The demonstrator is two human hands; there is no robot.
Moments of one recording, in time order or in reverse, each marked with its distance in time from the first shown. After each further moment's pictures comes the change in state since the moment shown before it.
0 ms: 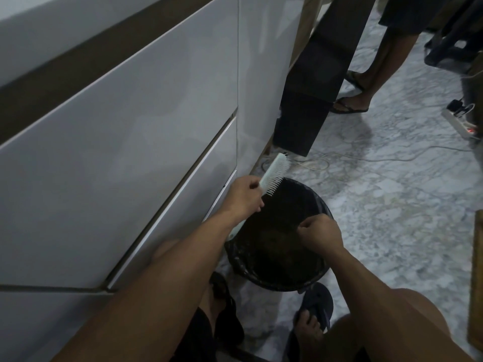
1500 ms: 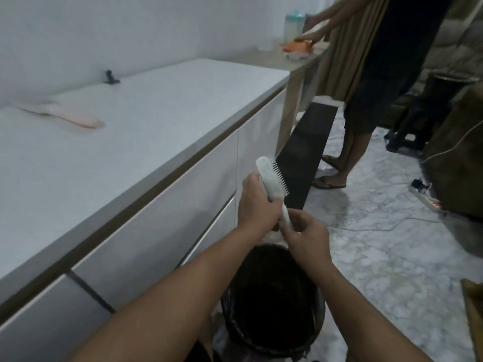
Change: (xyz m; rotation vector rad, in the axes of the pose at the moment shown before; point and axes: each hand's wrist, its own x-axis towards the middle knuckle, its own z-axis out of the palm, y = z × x) left_hand -0.075 0.155 -0.029 0.026 0.446 0.401; right_hand -0.099 -0.115 -0.111 0.574 0.431 -0.520
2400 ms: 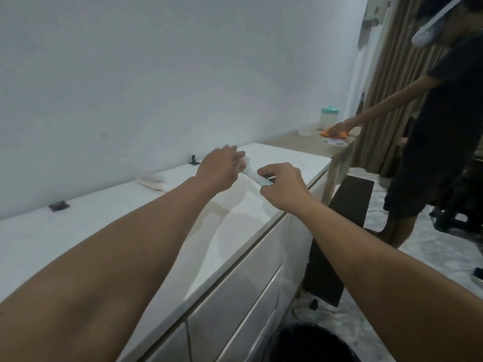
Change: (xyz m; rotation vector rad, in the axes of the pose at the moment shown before) left_hand 0.110 0.074 -0.275 0.730 0.162 0.398; right_hand 0.074 -0.277 0.052 -0.253 -0.231 -0.432
